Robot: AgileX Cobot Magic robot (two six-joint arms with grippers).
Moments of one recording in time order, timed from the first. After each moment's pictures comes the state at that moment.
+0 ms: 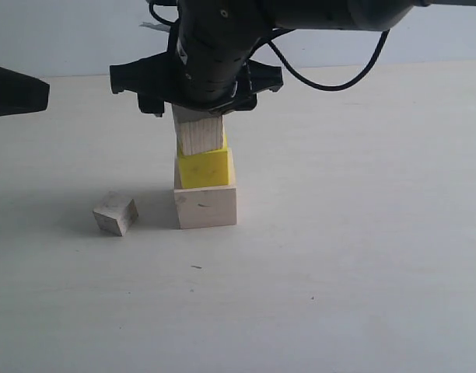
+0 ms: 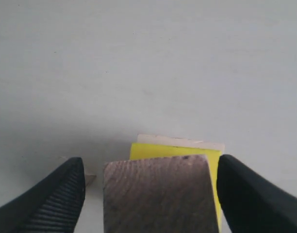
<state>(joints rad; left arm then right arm) -0.26 0.99 -0.81 -0.73 0.73 0.70 0.85 1.90 -1.55 -0.36 0.76 0.90</state>
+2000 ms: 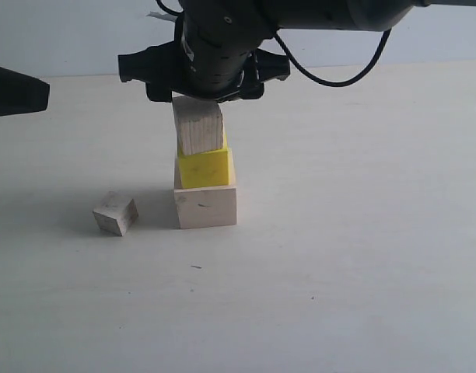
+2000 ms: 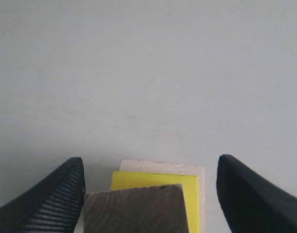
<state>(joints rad) -0.26 0.99 -0.81 -0.73 0.73 0.70 0.85 1.90 -1.55 -0.49 0.75 1.01</state>
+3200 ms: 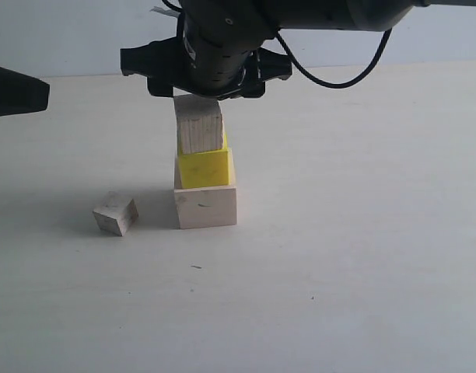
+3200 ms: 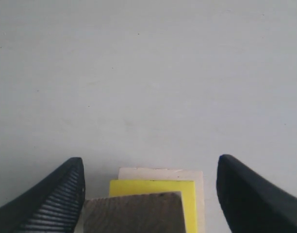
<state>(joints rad) -0.26 0.99 -0.81 -0.73 0.73 0.70 0.85 1.90 -1.55 -0.53 0.75 1.08</state>
